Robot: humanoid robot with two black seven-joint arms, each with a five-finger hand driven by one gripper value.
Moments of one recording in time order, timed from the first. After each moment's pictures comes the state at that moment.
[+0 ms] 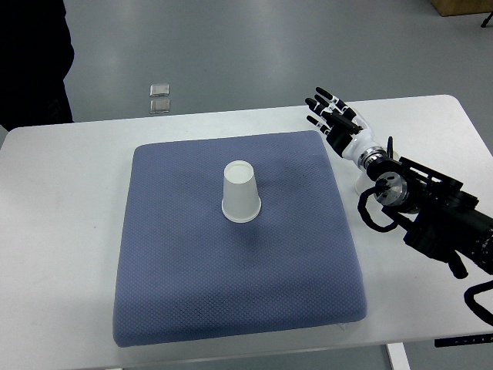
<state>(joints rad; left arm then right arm) 0.03 0.00 -0.16 -0.20 0.08 0.02 0.03 0.86 -0.09 0.42 0.49 0.27 0.18 0.34</state>
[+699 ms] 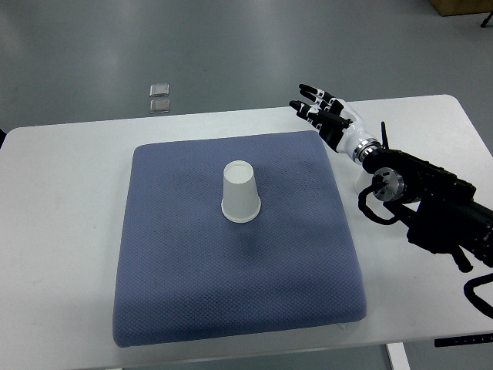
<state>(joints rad) 0.03 0.00 -0.15 -0.21 0.08 0.02 0.03 0.89 -0.10 0.42 0.51 0.06 0.19 0.33</state>
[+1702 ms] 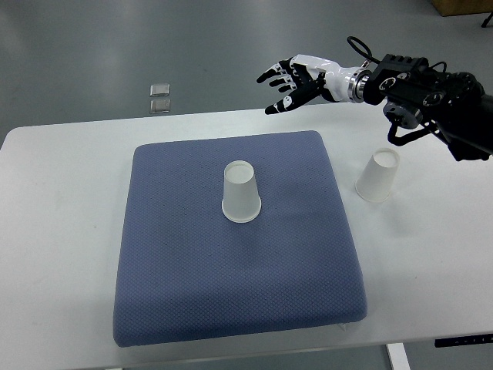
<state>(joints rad) 0.03 0.00 -0.15 -0.21 0.08 0.02 0.03 1.42 -0.16 -0.57 0.52 0.05 0.34 0.32</state>
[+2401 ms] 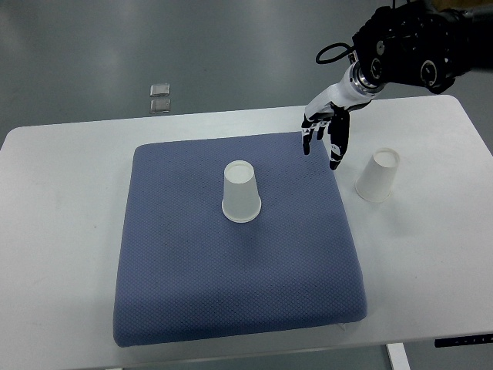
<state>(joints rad) 0.03 0.00 -0.15 -0.22 0.08 0.02 0.03 1.97 -0.08 -1.19 0.97 -0.18 0.54 0.19</state>
